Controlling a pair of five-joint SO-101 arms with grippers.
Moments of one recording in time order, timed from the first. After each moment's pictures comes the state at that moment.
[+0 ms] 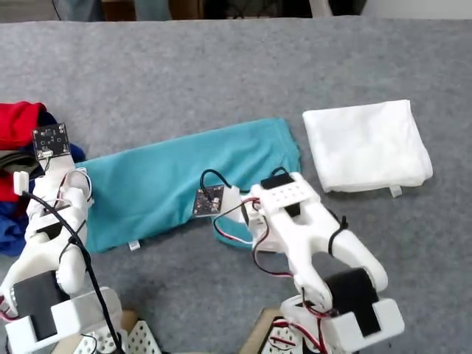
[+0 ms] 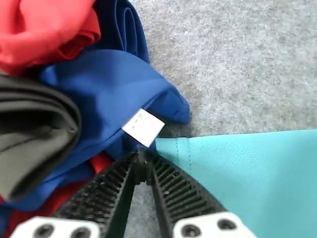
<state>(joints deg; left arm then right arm) -27.3 -12.4 66.2 -6.1 -10.6 -19.3 -4.9 50.8 59.5 63.8</state>
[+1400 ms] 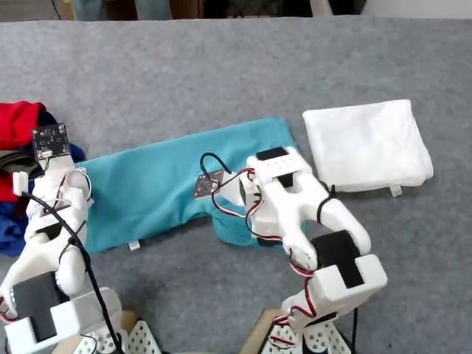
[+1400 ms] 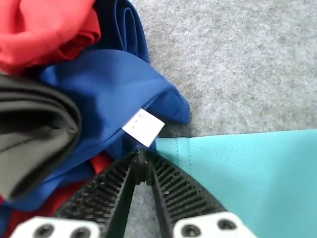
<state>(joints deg) -27.3 -12.4 66.2 -6.1 -10.6 -16.8 9.1 34.6 71.7 63.5</state>
